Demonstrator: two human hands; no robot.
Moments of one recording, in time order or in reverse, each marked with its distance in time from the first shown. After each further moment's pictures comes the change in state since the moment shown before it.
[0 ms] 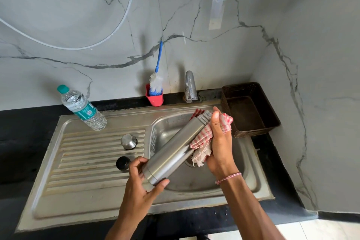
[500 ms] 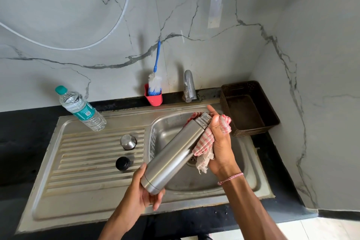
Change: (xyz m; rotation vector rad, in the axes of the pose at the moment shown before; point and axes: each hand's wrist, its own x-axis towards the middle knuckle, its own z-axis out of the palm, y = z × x) left_hand 0.003 0.026 -0.011 -0.663 -0.270 -0.676; right_hand -0.003 -0.001 -0.011 0.088 -0.190 0.092
